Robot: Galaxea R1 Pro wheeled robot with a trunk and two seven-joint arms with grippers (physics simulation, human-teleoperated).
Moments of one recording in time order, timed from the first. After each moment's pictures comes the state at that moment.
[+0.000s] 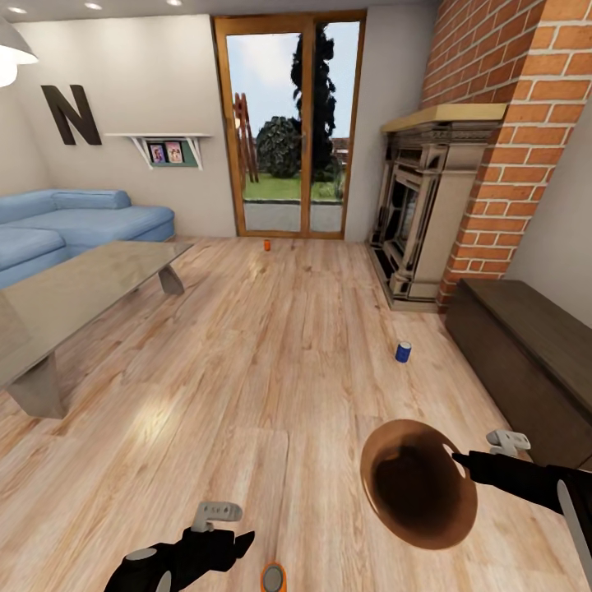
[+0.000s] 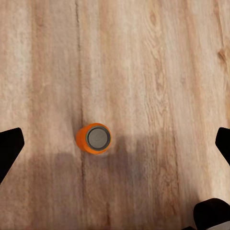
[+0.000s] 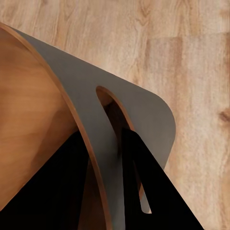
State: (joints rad) left arm -0.01 -0.05 -0.05 -1.47 0.04 0.74 -0.27; right arm -0.25 -0.24 -0.40 -1.50 0.05 0.97 0.72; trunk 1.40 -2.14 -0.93
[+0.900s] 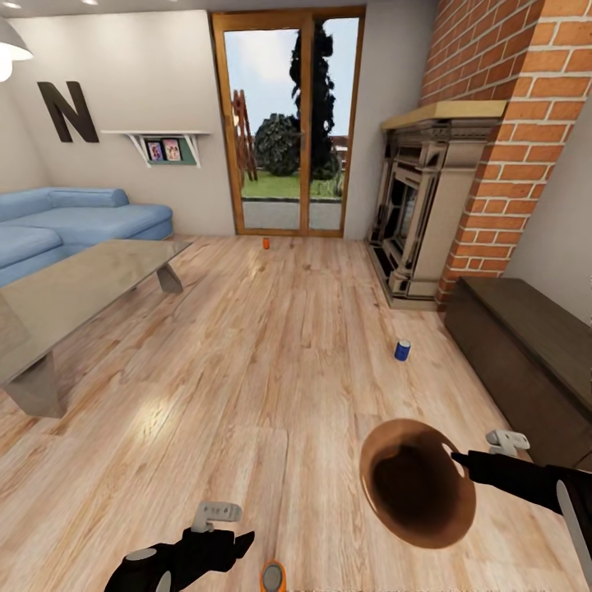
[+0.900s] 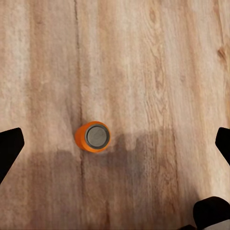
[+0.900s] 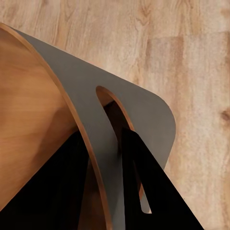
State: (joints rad) left arm -0.01 -0.05 -0.05 -1.47 0.04 0.74 -0.27; right arm -0.25 -0.24 -0.40 -1.50 0.04 0.96 0.72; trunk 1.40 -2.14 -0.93
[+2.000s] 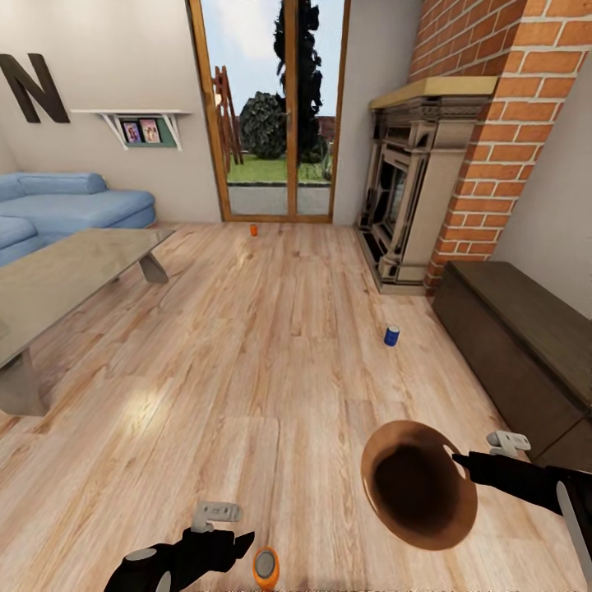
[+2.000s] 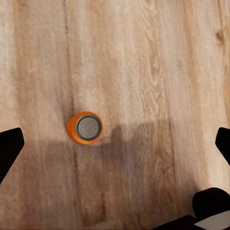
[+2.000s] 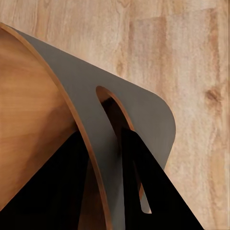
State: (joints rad) left arm -0.01 -0.05 -0.05 -1.46 0.04 0.74 -0.27; right arm -0.25 -0.24 -0.40 -1.49 0.05 0.96 0.71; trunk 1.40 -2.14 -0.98
